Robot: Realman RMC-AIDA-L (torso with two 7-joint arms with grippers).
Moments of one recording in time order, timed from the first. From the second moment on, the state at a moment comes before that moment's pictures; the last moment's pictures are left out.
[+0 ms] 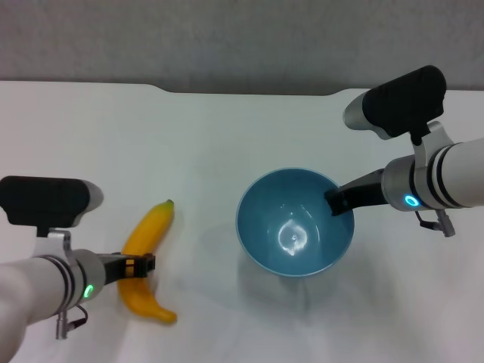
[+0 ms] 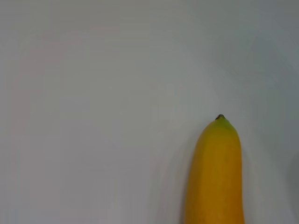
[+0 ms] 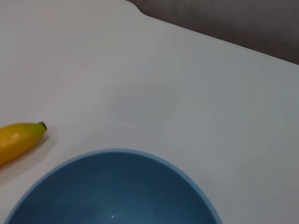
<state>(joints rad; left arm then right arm) -0.29 -2.04 -1.21 -1.16 -0.24 0.55 2.77 0.61 2.00 1.39 1.14 -2.54 0.84 -0.19</state>
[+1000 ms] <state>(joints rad) -0.13 -2.03 -1.16 -1.60 -0.18 0.52 2.81 0.60 2.01 1.28 1.00 -2.30 0.66 -0.27</state>
